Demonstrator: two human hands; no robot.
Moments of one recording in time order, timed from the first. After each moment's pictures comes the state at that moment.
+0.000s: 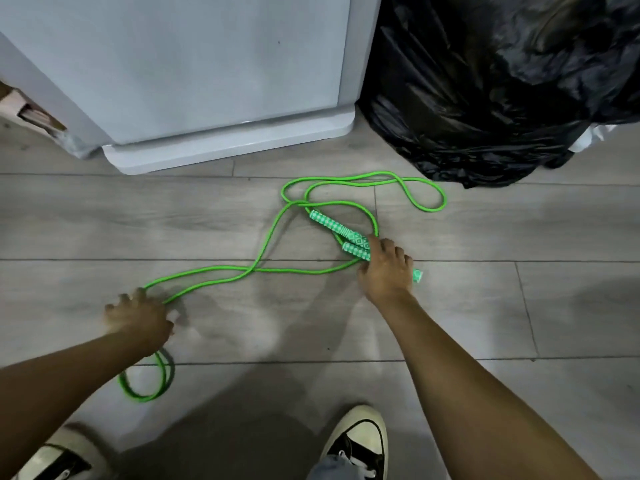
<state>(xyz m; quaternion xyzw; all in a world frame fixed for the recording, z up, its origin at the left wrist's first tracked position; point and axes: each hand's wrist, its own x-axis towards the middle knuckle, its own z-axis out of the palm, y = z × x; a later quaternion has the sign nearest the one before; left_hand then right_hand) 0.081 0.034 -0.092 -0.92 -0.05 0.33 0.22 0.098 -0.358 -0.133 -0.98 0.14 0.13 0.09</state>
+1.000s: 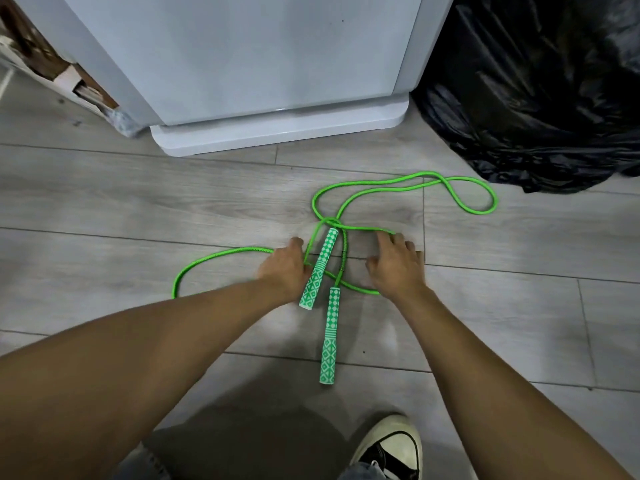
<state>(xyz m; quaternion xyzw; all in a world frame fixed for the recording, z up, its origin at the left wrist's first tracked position) 0.128 -0.096 -0.103 -0.94 -0.01 0.29 -0.20 0.122 -0.305 -0.130 -0.97 0.08 0.19 0.11</state>
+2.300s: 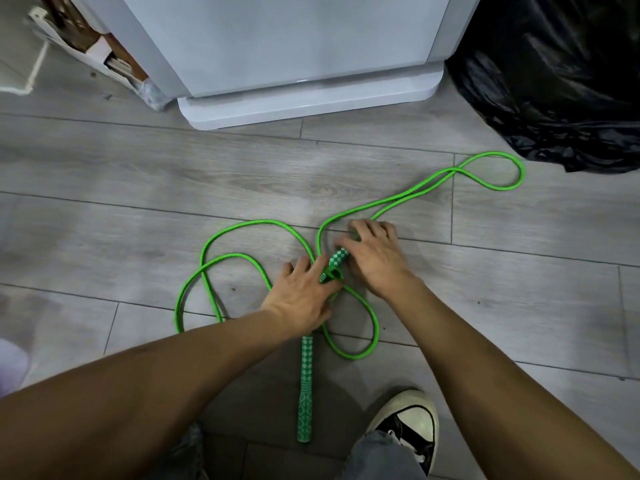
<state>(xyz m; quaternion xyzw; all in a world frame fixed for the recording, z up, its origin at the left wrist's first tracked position) 0.047 -0.079 -0.098 -0.94 0.26 0.23 0.06 0.104 -0.254 -0.147 -0.97 -0.20 0.08 0.09</state>
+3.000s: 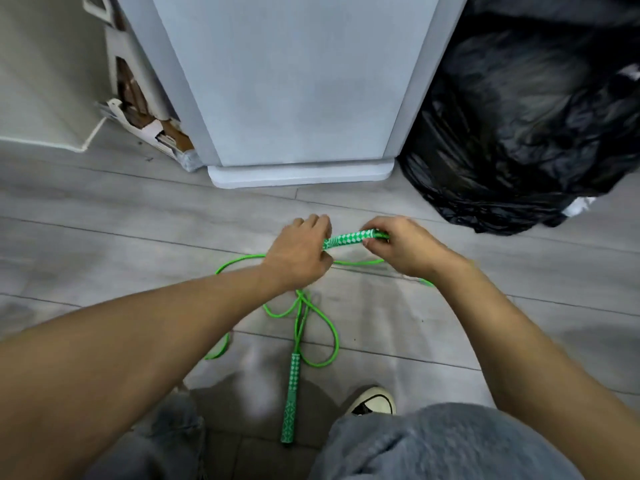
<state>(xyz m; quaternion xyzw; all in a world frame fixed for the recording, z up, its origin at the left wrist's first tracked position) 0.080 -0.084 0.078 -0.97 0.17 0.10 -0.16 0.098 -0.306 0.090 -0.94 -0.14 0.14 0.27</state>
